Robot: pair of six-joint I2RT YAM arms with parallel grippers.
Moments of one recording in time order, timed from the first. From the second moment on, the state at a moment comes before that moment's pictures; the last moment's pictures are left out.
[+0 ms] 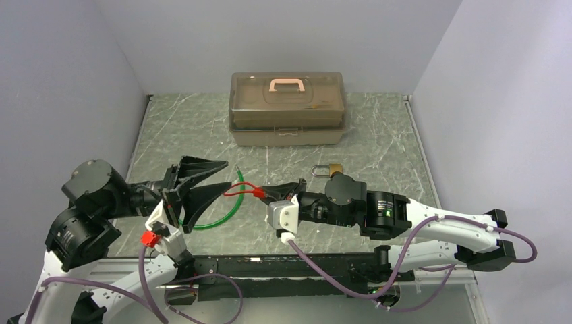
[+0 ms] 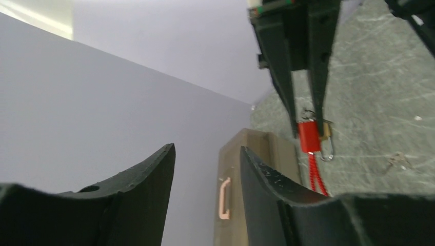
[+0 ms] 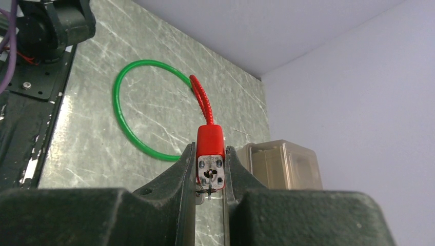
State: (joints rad) left arm -0.69 0.69 1.41 -0.66 0.76 1.09; right arm 1.41 1.04 1.19 -0.30 0.06 -0.78
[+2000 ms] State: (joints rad) left arm -0.76 0.77 1.25 -0.72 0.59 0.84; right arm 1.37 0.93 1.37 -0.36 -0.03 -0.63
